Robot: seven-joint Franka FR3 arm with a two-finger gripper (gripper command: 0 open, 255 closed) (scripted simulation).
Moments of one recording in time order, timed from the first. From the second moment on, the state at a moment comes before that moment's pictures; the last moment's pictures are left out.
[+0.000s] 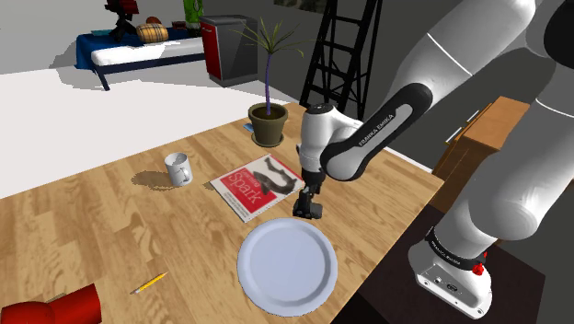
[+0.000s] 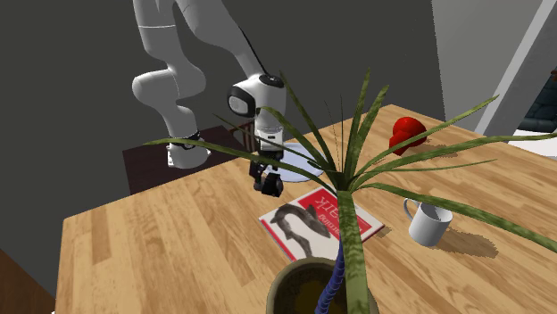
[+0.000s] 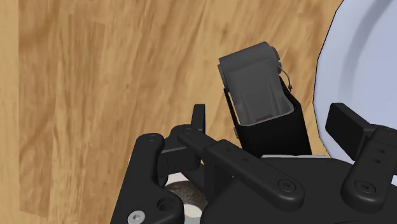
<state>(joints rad) 0.15 0.03 0.28 -2.62 -0.03 2.57 0.12</state>
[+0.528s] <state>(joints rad) 0.16 0.11 0.27 -2.62 -0.08 2.66 0.15</state>
